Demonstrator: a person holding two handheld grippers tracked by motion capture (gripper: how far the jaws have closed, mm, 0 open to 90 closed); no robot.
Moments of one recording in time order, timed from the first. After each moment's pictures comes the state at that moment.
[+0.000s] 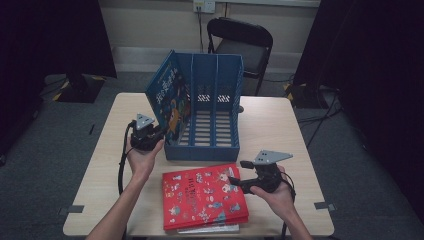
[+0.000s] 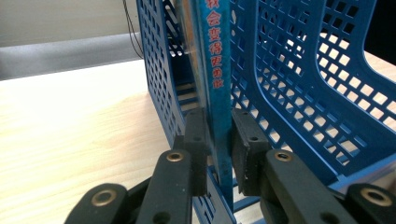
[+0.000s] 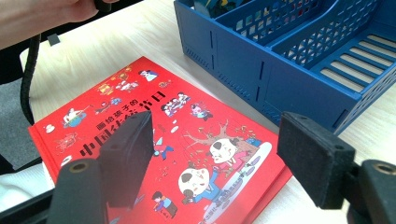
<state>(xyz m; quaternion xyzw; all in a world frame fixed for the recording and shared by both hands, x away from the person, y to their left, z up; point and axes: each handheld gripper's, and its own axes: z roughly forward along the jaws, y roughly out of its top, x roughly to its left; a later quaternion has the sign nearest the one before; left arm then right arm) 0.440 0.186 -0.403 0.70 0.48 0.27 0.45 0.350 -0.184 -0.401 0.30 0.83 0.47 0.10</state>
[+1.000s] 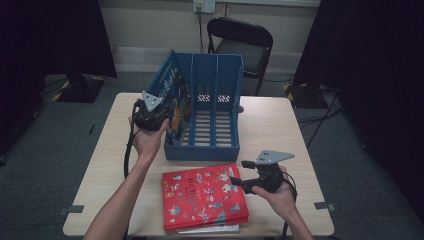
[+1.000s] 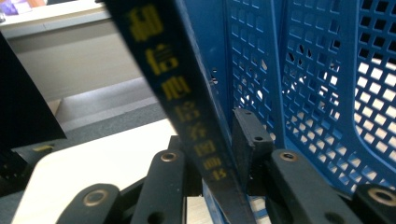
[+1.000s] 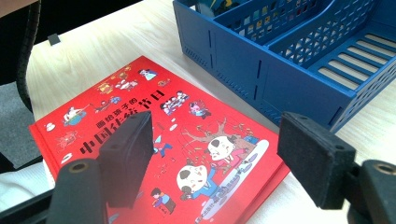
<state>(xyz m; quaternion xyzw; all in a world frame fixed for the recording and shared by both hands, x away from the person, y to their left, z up) 0.466 0.163 -0.355 0.68 0.45 0.38 0.43 0.349 -0.188 -0.400 0.30 0.83 0.47 0.10</state>
